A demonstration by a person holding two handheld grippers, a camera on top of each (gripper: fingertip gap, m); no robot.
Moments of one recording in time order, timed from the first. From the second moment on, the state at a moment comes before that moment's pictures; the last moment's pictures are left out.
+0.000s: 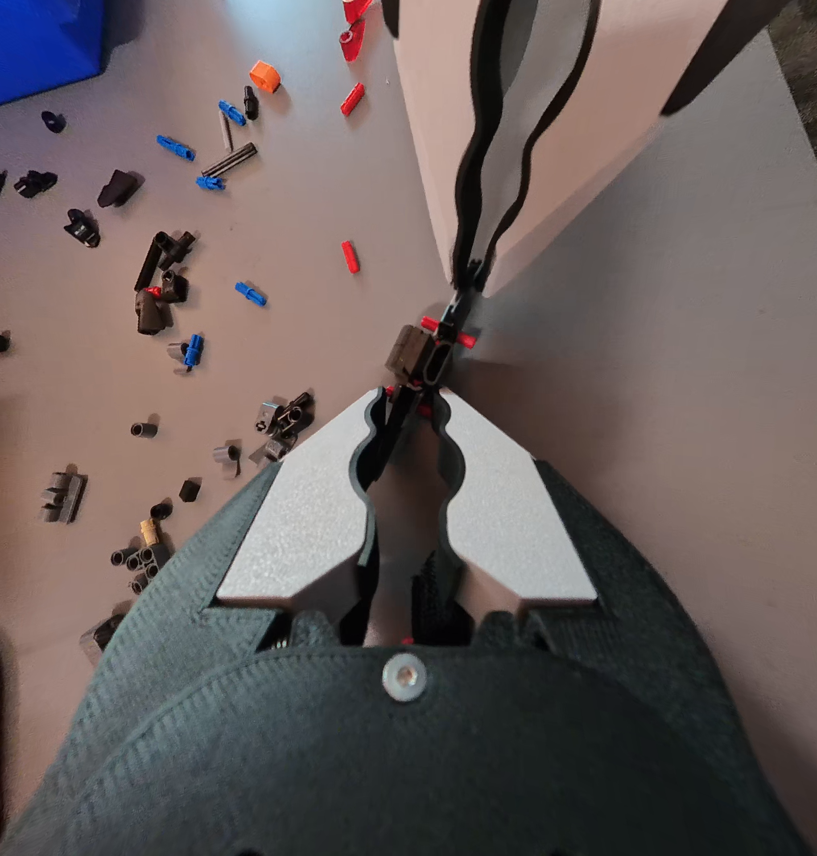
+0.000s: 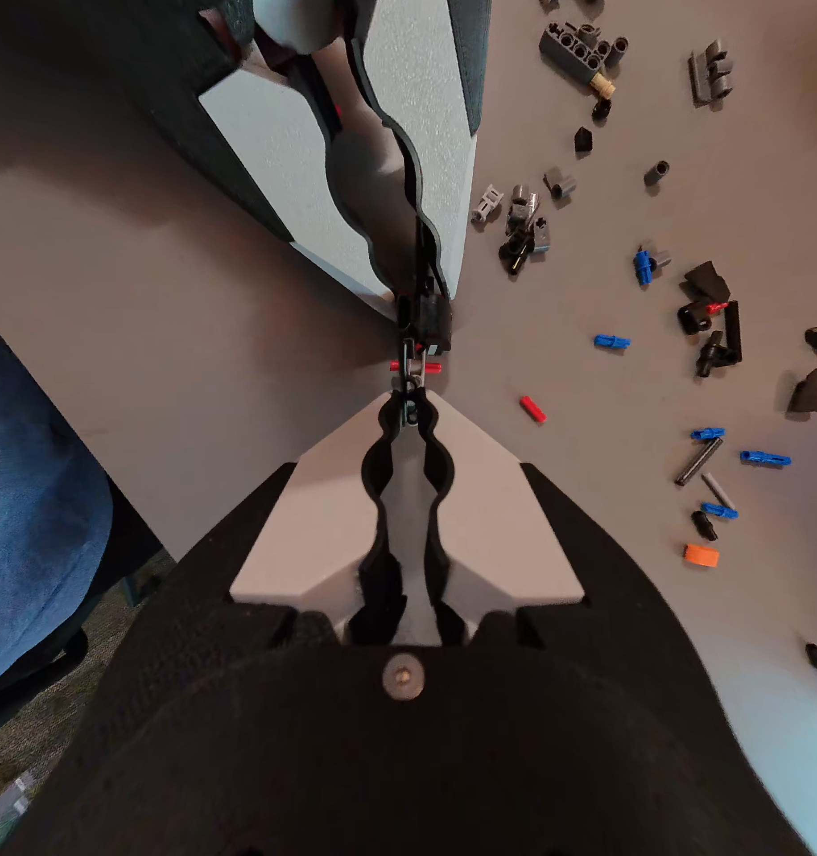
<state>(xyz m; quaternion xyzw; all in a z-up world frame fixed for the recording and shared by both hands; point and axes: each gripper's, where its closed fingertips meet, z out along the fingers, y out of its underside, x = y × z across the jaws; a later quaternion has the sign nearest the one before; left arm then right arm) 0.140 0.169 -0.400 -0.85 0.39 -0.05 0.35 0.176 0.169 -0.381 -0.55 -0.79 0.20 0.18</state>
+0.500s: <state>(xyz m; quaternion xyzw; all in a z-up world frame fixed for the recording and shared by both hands) 0.139 0.169 -0.401 -0.85 0.40 -0.05 0.35 0.182 0.173 -0.380 -0.56 -0.78 0.21 0.16</state>
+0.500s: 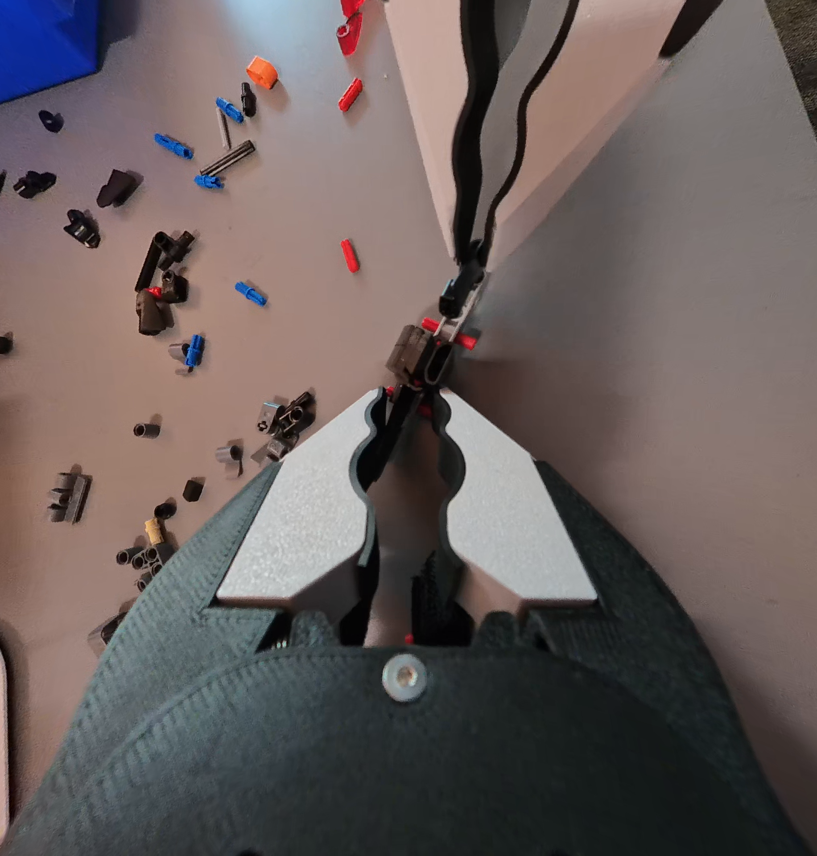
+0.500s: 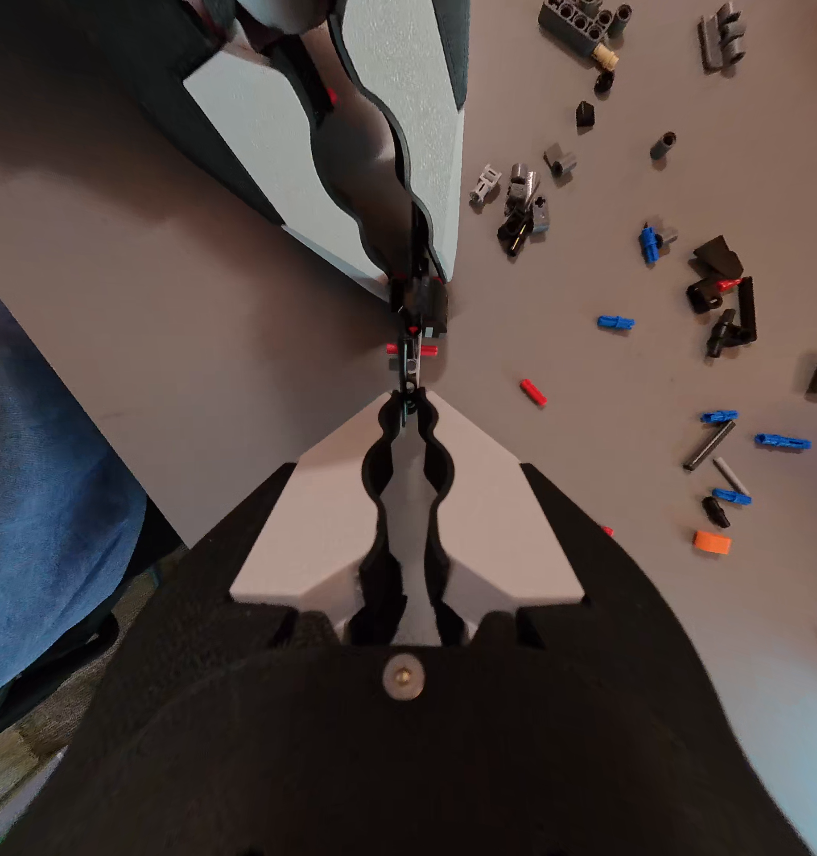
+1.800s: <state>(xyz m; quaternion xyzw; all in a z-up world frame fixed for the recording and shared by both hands) 0.137 0.167 -0.399 -0.84 0.40 -0.04 0.35 0.178 0.169 -0.385 -0.57 -0.79 0.21 0.13</state>
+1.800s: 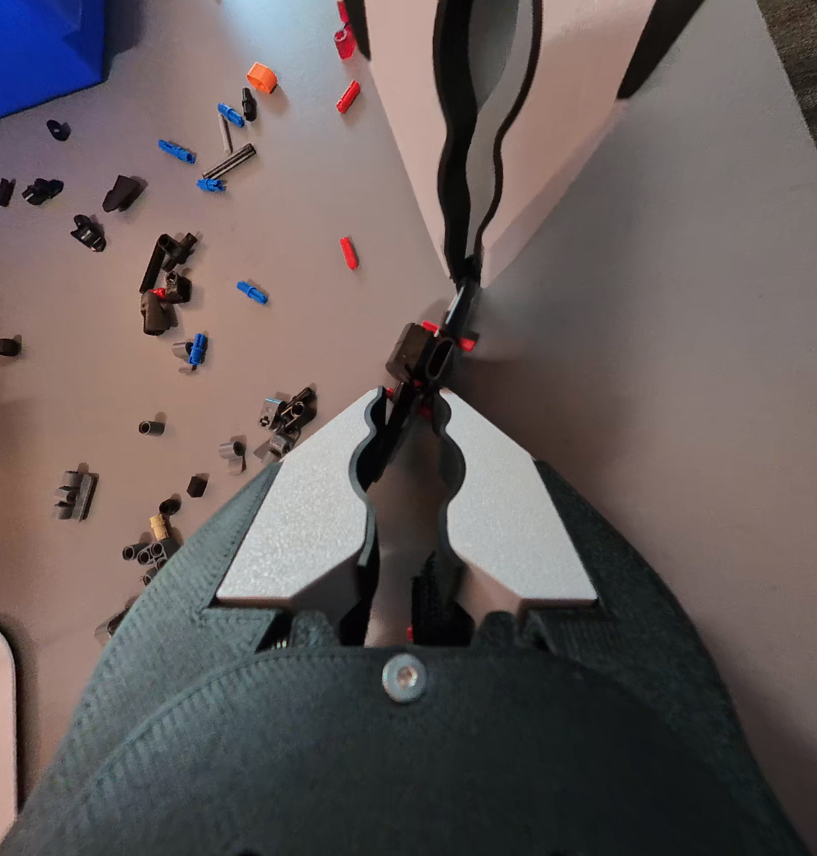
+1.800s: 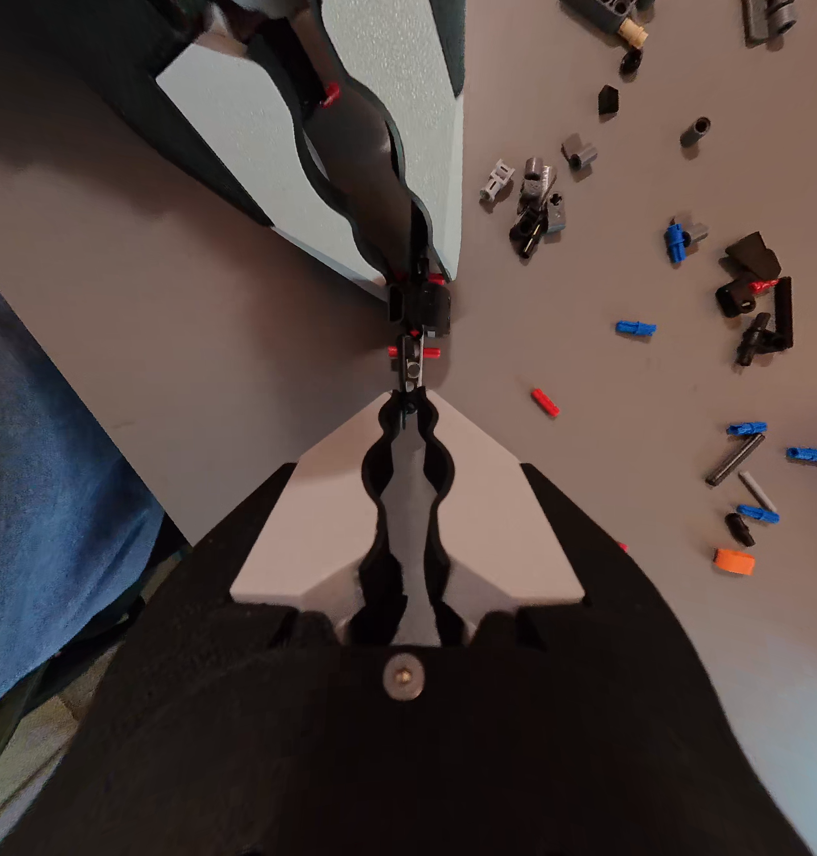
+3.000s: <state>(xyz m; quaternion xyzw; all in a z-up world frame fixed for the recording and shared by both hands) 0.139 0.167 -0.397 -0.85 0.40 -0.06 0.35 0.178 0.169 -0.384 -0.54 -0.72 0.38 0.22</state>
